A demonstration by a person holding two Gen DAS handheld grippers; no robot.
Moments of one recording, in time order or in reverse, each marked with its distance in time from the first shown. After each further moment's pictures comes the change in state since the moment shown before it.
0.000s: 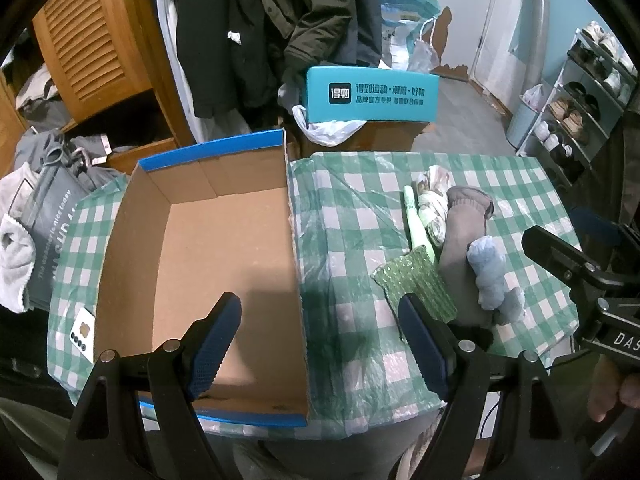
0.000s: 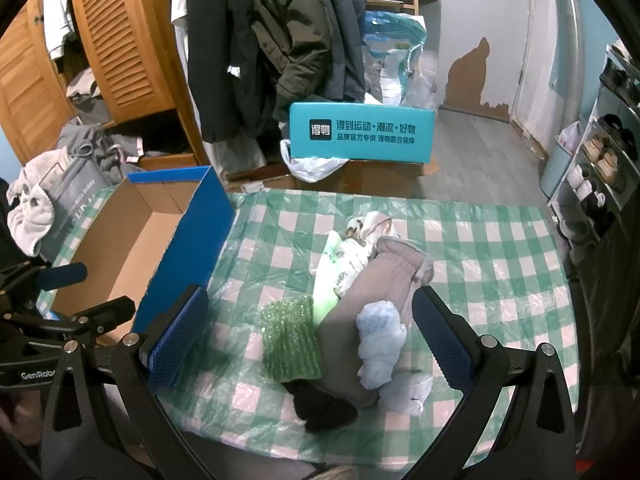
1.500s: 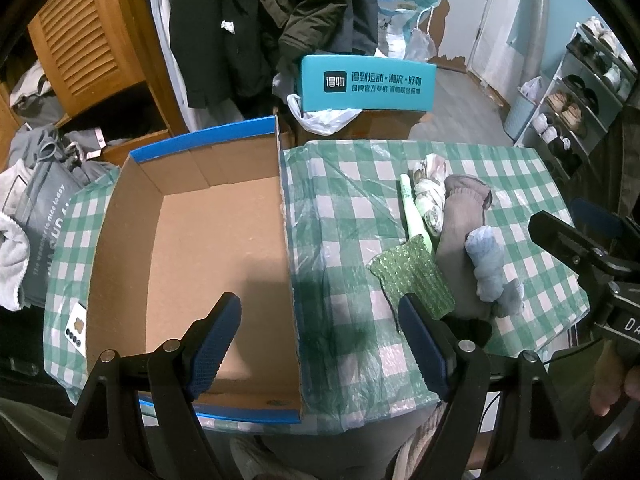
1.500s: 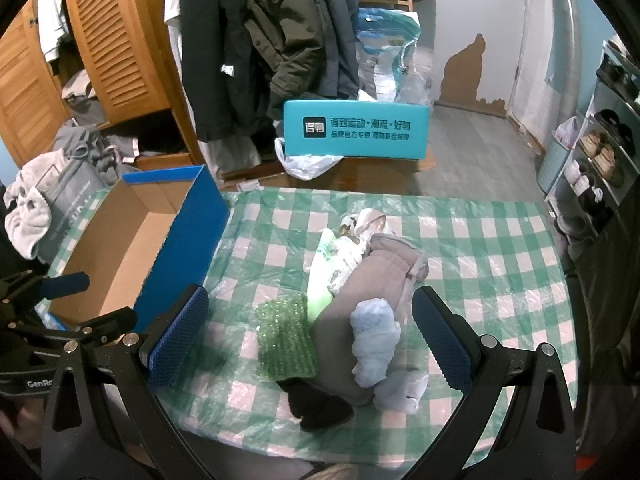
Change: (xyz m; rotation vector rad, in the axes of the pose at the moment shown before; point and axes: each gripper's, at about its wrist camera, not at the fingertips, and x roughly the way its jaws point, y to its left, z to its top) left arm 0.009 -0.007 -0.009 0.005 0.033 -0.010; right arm 0.000 -0.004 -0.001 0.005 0.007 -0.002
